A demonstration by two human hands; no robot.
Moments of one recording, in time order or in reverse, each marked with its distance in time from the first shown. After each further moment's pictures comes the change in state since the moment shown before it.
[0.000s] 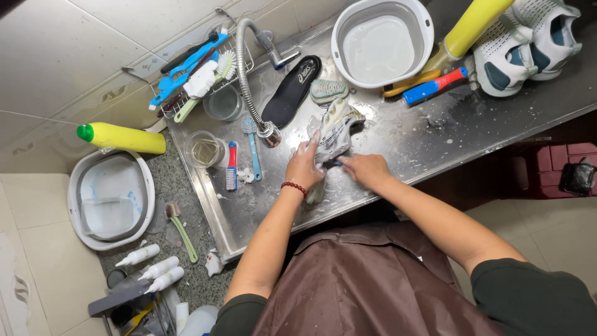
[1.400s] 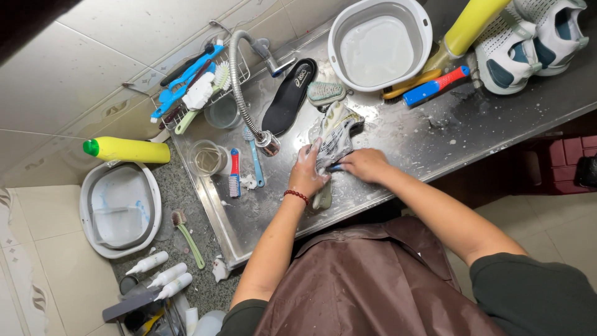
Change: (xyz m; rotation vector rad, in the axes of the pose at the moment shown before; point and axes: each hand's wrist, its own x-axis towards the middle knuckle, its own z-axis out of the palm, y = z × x) left_hand 0.001 -0.005 0.014 -0.112 0.096 0.054; right_hand 0.031 -0.004 -0.046 0.175 -0.416 0.208
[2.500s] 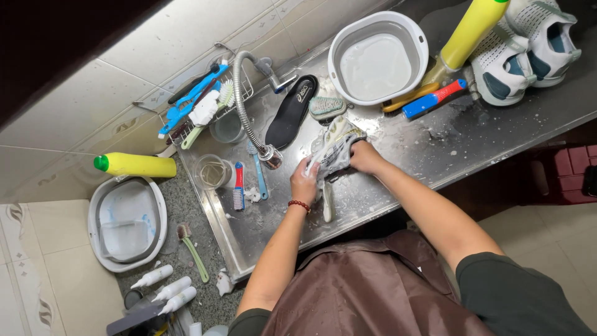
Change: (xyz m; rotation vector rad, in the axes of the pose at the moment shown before) left_hand 0.012 -0.031 0.028 -0.428 0.278 -0.217; right_hand 0.109 0.073 0.057 0.490 0.380 -0.191
